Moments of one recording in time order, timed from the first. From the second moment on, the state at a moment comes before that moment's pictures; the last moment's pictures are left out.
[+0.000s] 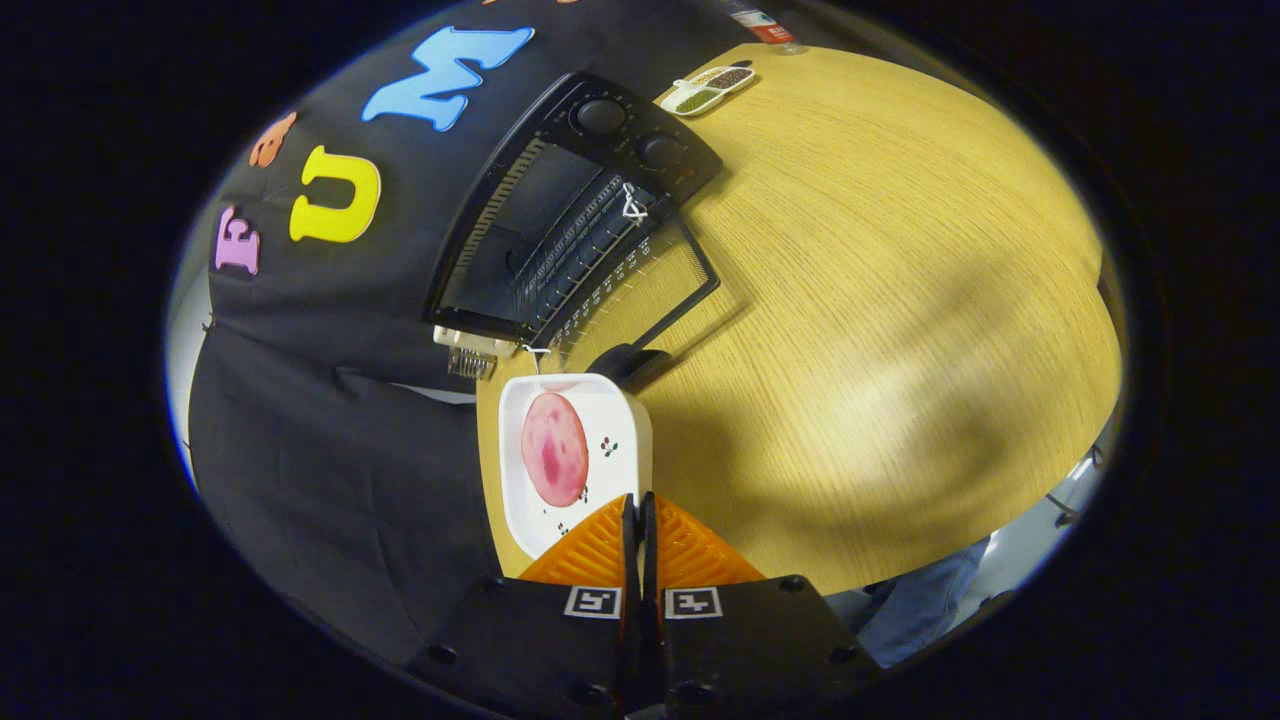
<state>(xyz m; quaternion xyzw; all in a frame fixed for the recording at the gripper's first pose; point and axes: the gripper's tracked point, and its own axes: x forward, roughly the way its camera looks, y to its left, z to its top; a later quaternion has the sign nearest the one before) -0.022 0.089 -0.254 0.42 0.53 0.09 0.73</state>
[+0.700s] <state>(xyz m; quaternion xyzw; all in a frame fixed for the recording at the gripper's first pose) 0.059 0.125 -0.245 0.50 0.44 -0.02 0.74</state>
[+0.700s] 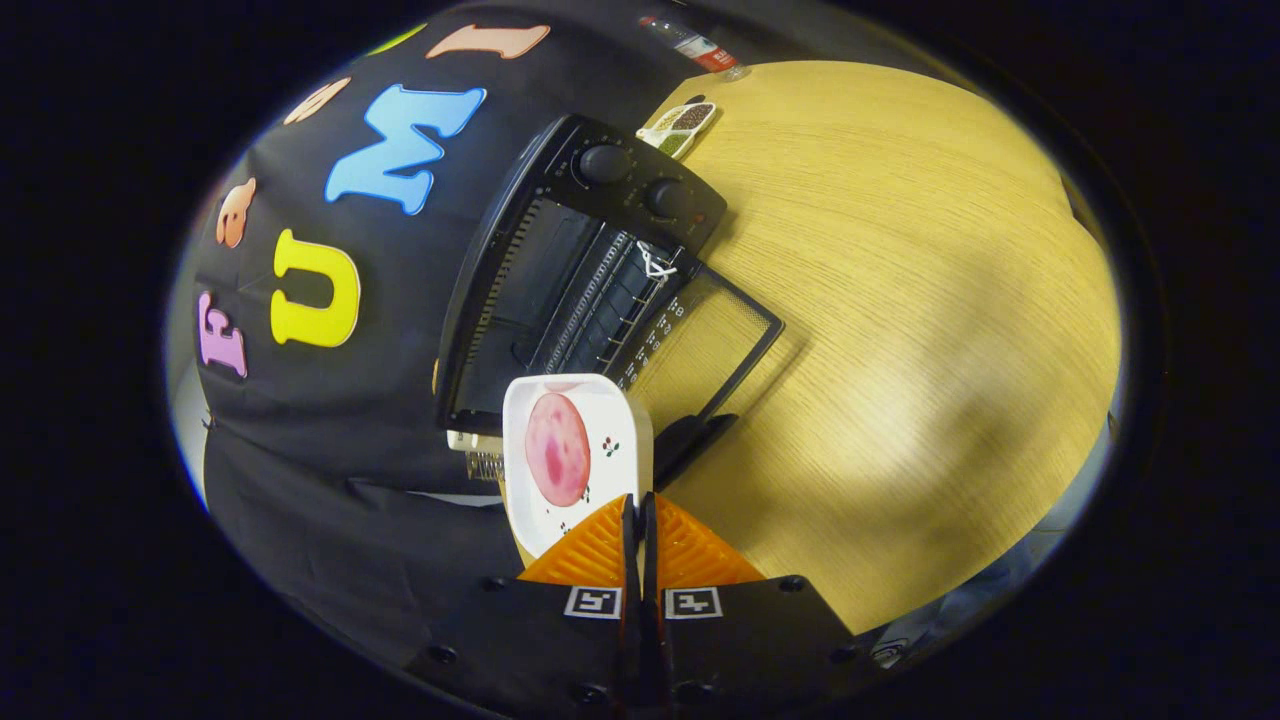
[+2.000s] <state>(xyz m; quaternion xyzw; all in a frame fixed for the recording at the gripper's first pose) 0.211 0.142 -0.285 0.64 0.31 -0.19 0.67</state>
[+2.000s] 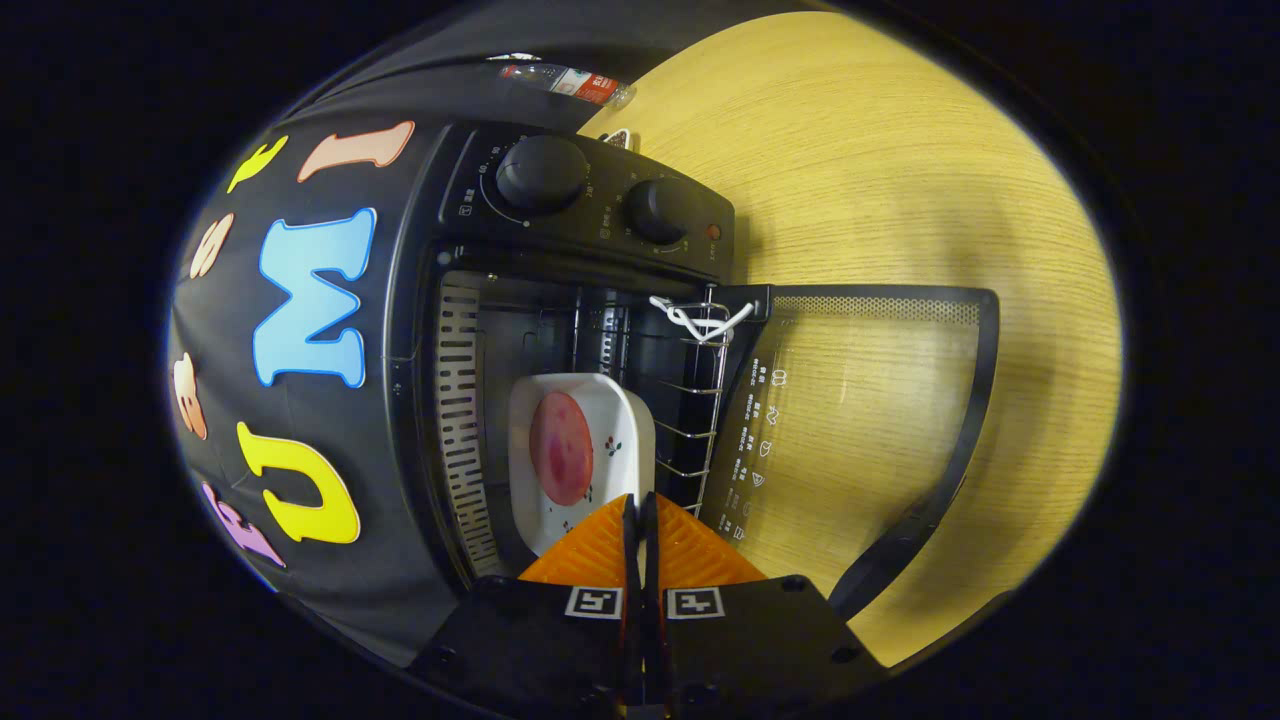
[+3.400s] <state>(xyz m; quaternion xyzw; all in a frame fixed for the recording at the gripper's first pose) 0.122 0.154 -0.243 0.43 0.36 -0.03 0.83</state>
